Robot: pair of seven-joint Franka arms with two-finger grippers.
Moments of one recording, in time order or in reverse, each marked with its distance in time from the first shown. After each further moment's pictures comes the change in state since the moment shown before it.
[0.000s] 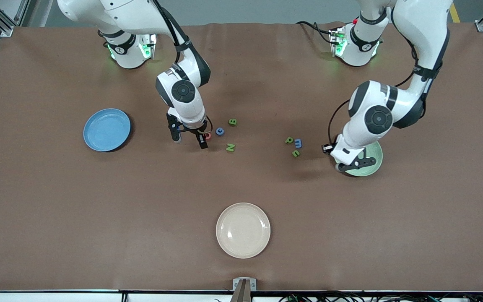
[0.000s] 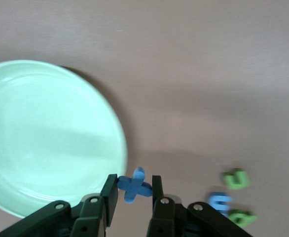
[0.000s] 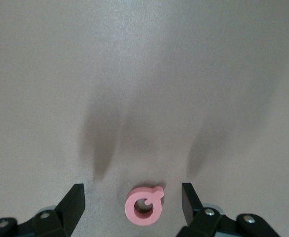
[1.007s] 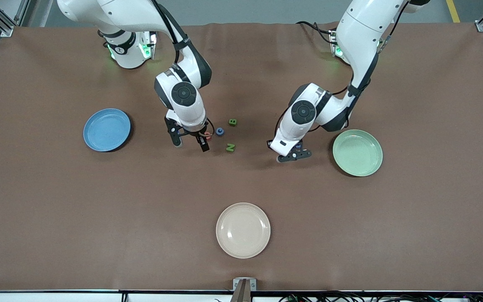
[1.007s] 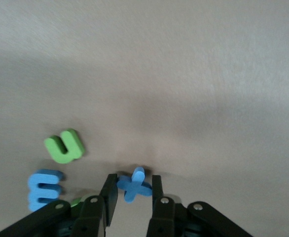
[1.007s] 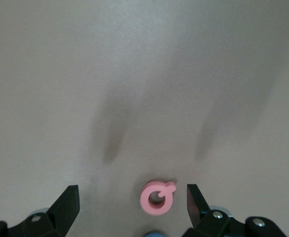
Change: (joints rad) left arm -0.328 0.238 -0.002 0.140 -0.042 0.196 -0.325; right arm -0.016 -0.008 0.000 0.050 -0.033 -0.075 -0.089
